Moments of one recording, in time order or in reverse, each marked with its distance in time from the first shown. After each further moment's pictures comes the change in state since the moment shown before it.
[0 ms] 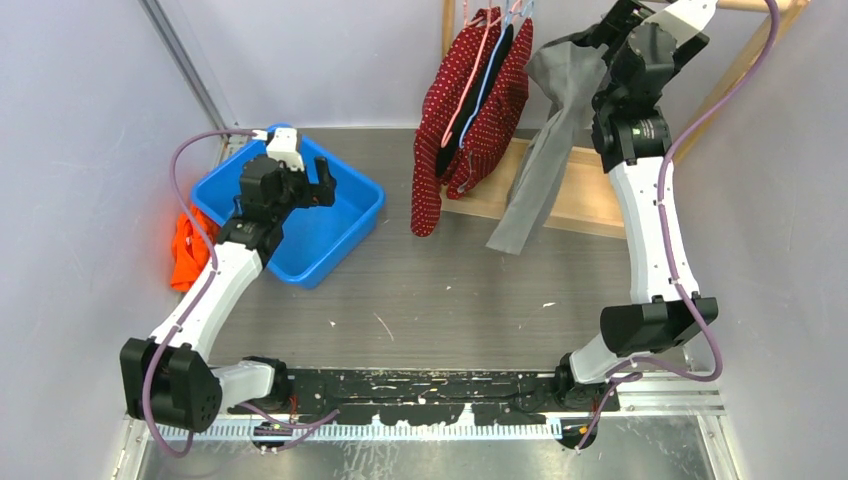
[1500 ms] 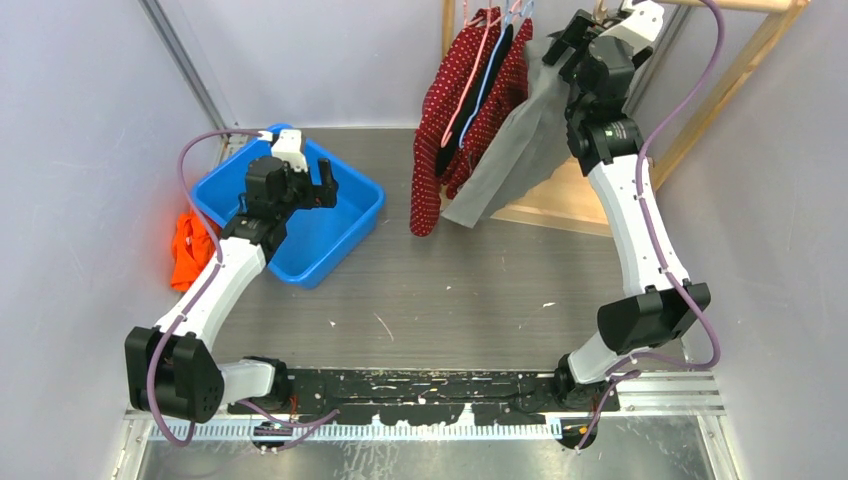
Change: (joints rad) left arm 0.000 0.046 0.000 0.000 0.000 0.002; right arm 0.084 0.020 -0.067 -0.040 -0.130 0.143
